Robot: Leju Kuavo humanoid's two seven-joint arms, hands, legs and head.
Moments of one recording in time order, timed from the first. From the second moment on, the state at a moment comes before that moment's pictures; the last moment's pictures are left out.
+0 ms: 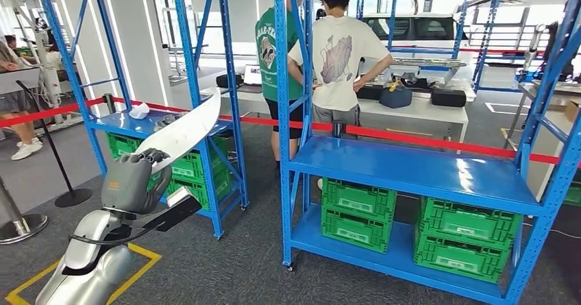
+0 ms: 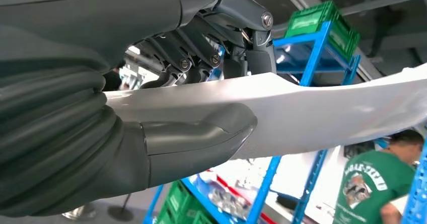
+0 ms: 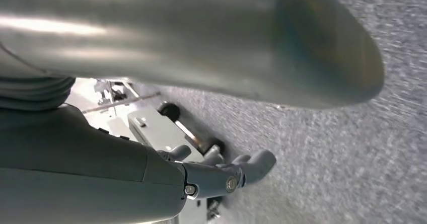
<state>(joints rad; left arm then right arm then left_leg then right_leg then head) -1.05 0.07 -0.39 -0.62 -0.98 0.34 -0.51 -0.07 0.04 -1.06 -0.18 1.39 0.00 -0.23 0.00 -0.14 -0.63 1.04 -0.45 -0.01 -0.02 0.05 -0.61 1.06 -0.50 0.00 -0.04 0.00</state>
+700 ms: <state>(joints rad) -1.09 0.11 -0.37 -0.66 -0.98 0.28 -0.51 -0.10 0.05 -1.06 -0.18 1.39 0.02 -0.23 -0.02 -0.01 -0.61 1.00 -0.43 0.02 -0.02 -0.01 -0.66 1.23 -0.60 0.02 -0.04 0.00</state>
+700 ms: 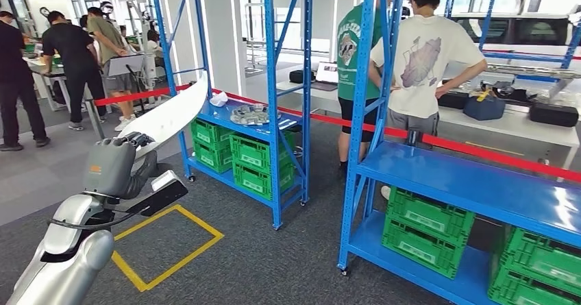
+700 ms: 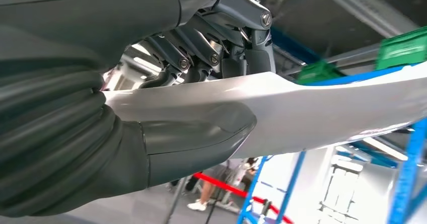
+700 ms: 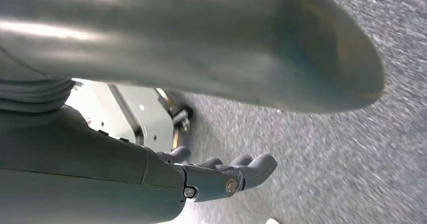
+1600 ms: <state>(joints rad) -1.00 0.12 -0.36 -0.71 -0.97 0.30 -0.54 -0.09 0.07 -1.06 -0.18 1.39 0.02 -0.21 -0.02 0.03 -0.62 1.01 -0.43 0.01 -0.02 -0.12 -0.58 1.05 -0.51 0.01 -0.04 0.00</state>
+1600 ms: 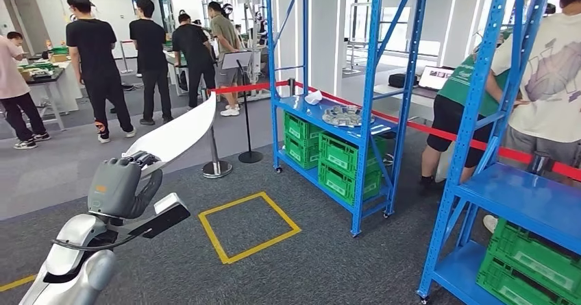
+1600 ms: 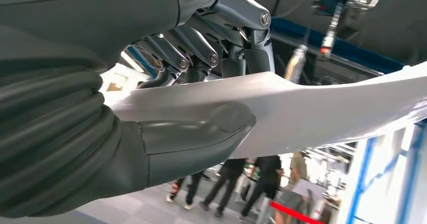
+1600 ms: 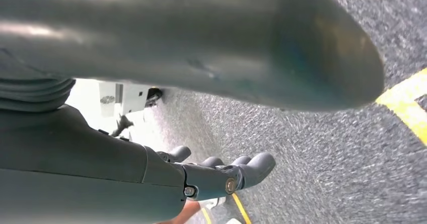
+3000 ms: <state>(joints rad) -0.73 0.23 -0.25 -0.99 -1.04 0.27 -0.47 -0.07 0.08 -0.99 -0.18 1.41 0.04 -0.23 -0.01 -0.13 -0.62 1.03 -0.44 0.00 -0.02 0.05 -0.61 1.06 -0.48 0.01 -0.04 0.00</state>
